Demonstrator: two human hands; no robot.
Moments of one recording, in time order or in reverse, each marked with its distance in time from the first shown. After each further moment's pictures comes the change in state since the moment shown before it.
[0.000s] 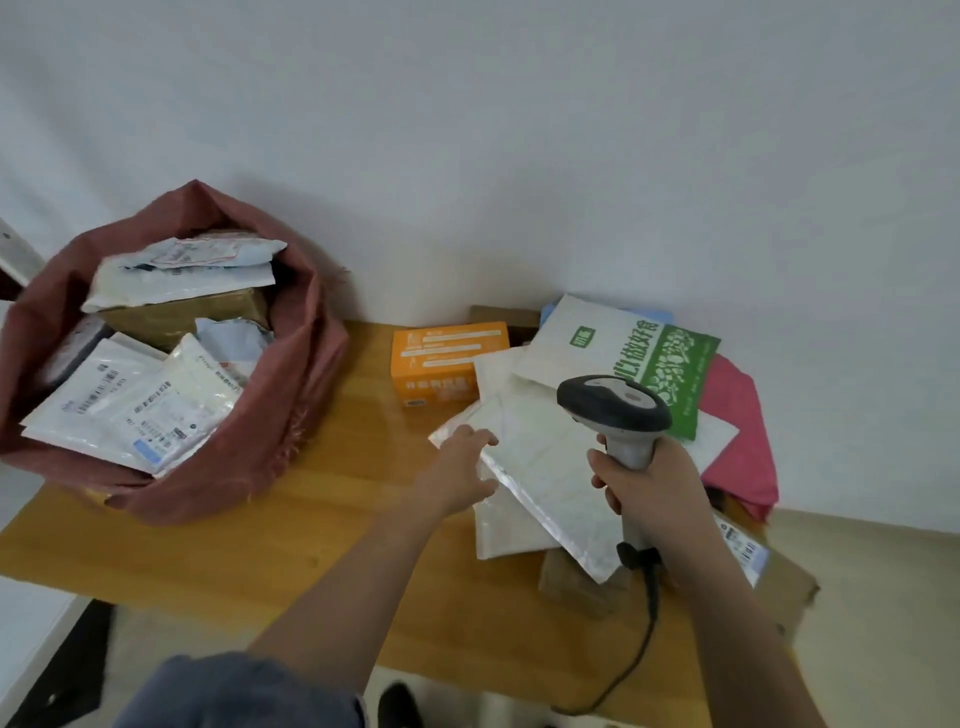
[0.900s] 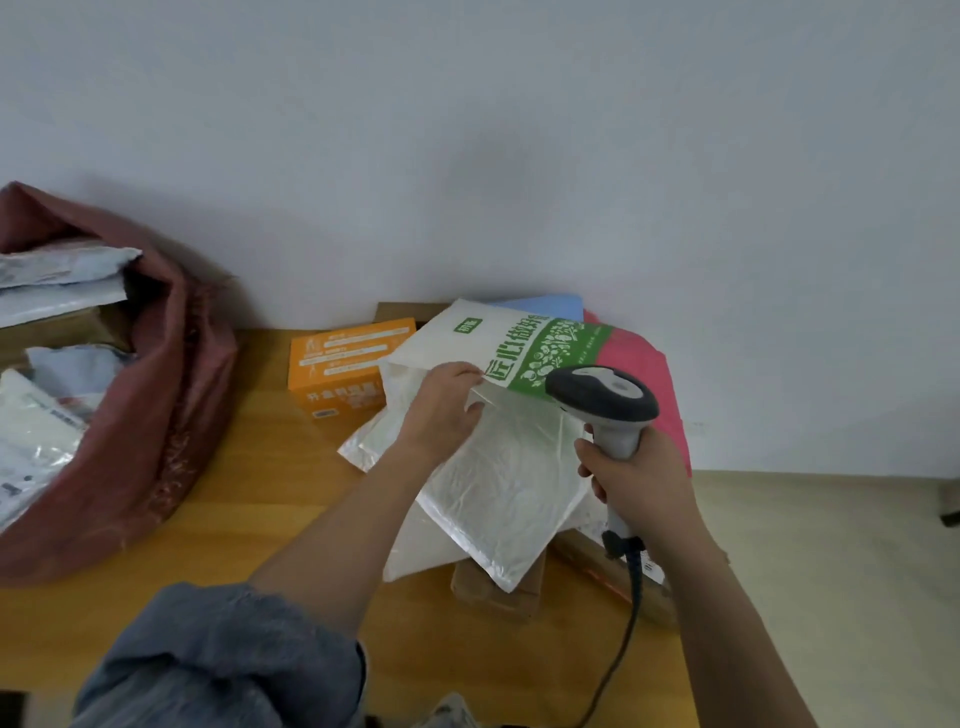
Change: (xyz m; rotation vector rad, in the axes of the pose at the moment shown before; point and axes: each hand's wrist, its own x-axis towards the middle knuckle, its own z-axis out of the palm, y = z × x) left_hand 0.092 0.095 0.024 0.126 0.370 0.341; right_hand 0.033 0.046 -0.074 -0.003 0.131 0.075
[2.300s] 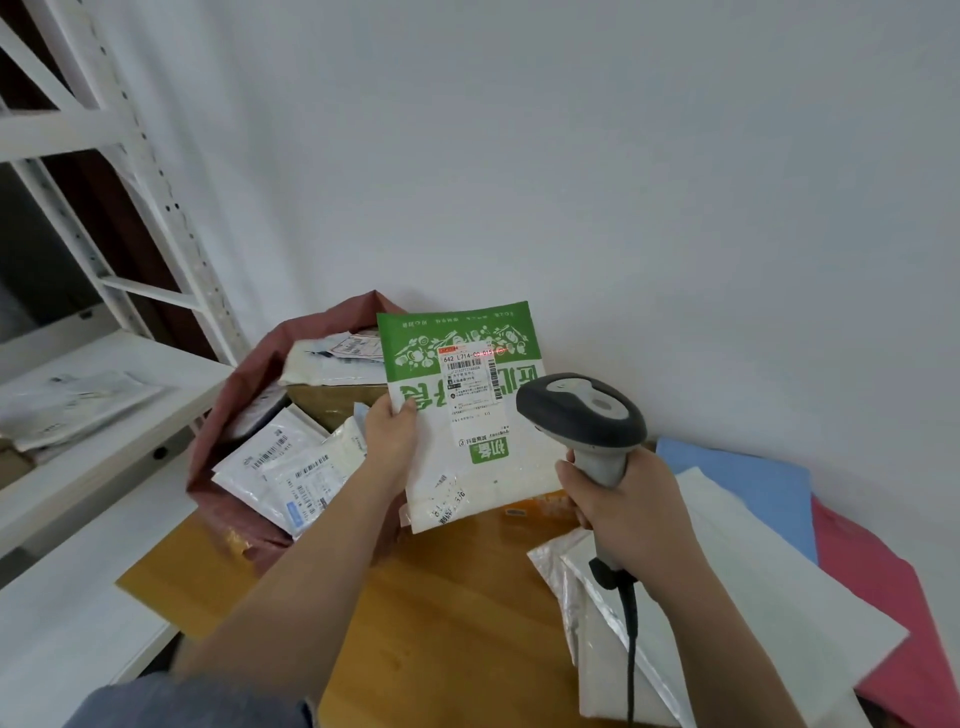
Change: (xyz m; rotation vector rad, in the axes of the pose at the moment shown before) left_hand -0.083 -0.165 -0.258 -0.848 0.723 -0.865; right_hand -0.079 -0.205 0.151 -0.043 -0.261 -0.496
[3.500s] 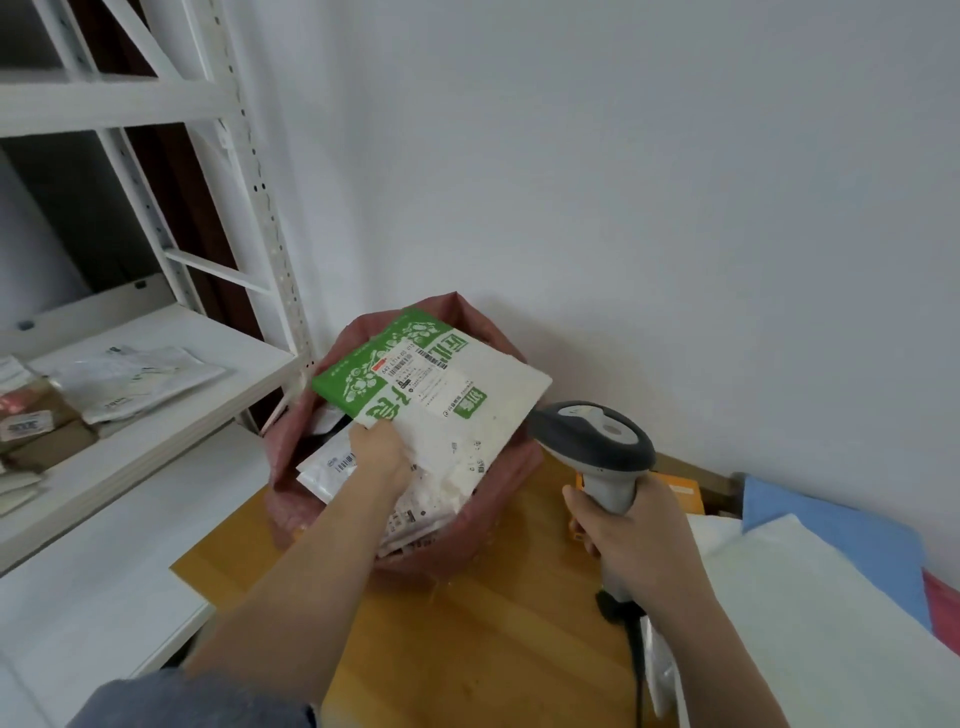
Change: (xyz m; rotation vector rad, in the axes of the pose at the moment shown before) left_hand 0.088 -0.016 -0.109 -0.490 0.280 -0.337; right_hand 0.008 -0.051 0.116 -0.025 -0.045 0.050
